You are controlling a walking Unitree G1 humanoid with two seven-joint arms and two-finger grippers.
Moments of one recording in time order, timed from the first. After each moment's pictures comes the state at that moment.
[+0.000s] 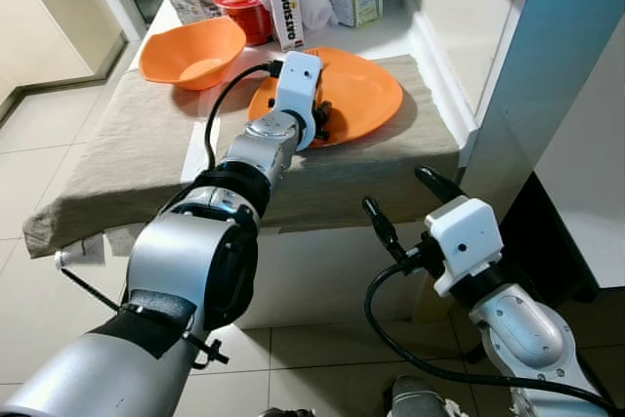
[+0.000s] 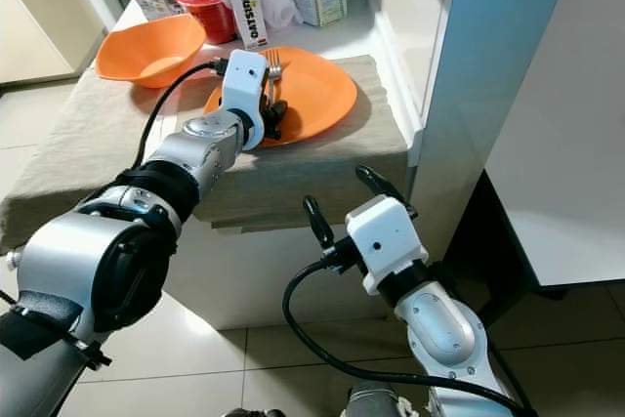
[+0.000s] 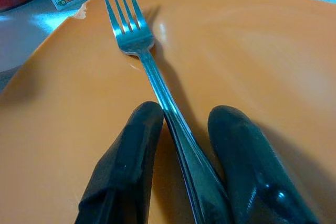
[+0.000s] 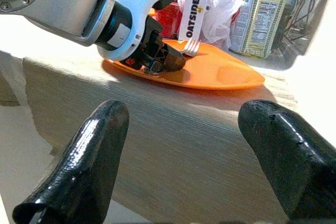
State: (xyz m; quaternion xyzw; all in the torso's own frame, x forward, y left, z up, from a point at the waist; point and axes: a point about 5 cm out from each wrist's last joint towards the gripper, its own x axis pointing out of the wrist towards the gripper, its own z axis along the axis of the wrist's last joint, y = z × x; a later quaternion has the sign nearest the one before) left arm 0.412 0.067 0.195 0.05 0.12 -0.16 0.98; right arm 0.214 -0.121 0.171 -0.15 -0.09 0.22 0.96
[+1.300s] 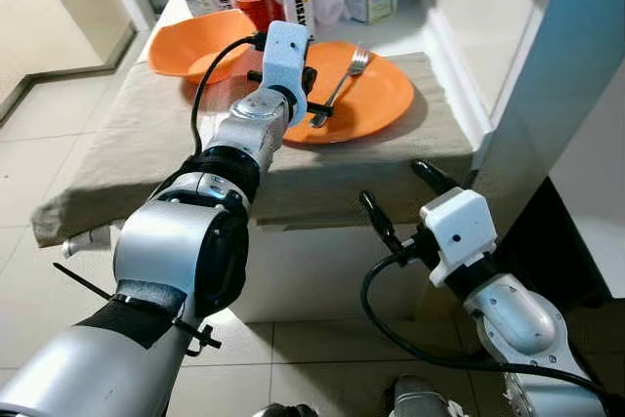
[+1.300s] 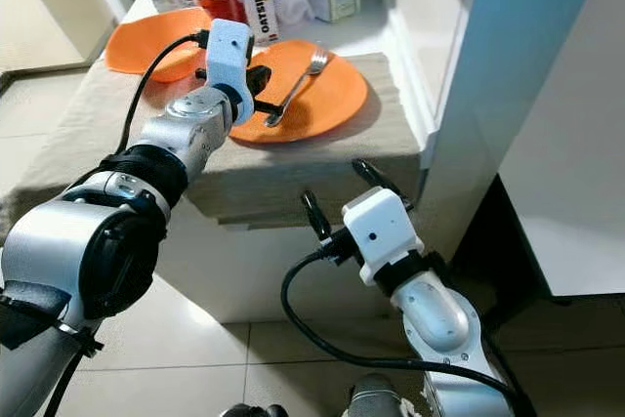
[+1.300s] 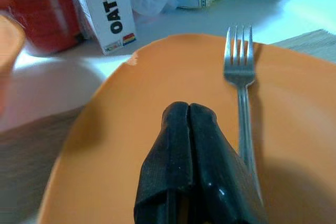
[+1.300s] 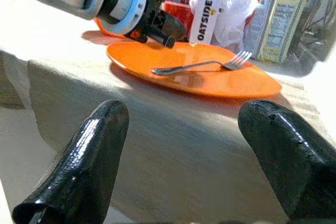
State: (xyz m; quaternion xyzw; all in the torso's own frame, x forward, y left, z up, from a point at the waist) left arm 0.420 0.078 0.225 0.04 0.06 -0.16 0.99; right arm 0.224 -0.118 0.173 -0.16 -0.10 0.23 0.96
